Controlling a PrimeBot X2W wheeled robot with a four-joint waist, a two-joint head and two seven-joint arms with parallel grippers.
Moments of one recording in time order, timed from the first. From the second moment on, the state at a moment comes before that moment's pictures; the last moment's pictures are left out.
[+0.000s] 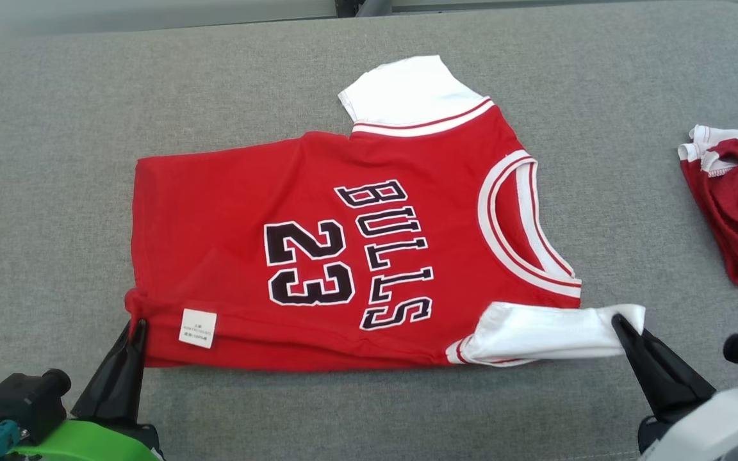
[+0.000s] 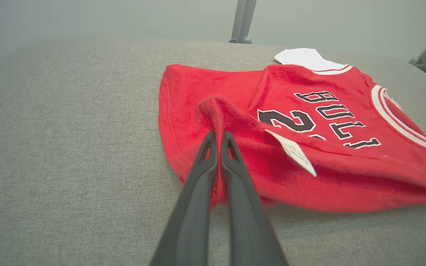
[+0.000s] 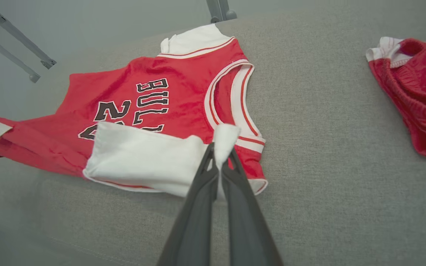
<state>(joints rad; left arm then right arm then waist) 0.16 0.38 -0.12 -0.27 -0.52 0.01 0.08 0.31 -0.17 -0.02 -0.58 0.43 0.13 0.43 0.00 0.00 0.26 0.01</state>
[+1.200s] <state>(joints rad) -0.04 0.23 -0.16 0.01 -0.56 -0.04 -0.19 -0.16 -0.22 0.08 0.10 0.33 0.13 -0.23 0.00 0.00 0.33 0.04</state>
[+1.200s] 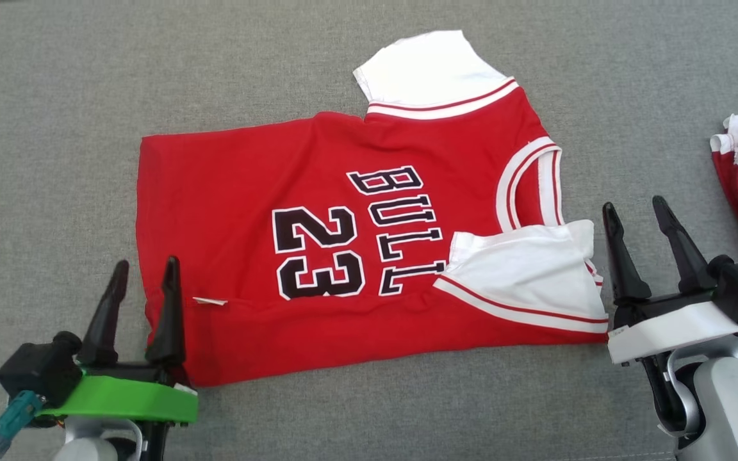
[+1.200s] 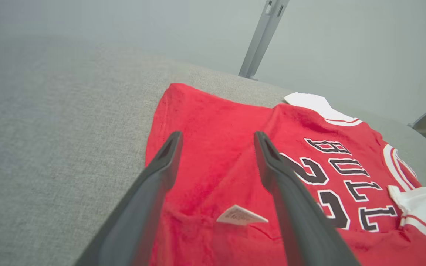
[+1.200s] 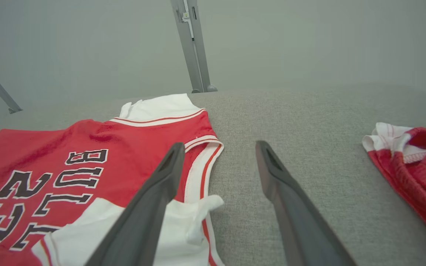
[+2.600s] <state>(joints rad) -0.05 0.16 -0.12 0.28 -0.31 -0.05 -0.26 0.00 -0.11 0.04 0.27 0.22 0.13 -0.26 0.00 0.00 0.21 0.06</state>
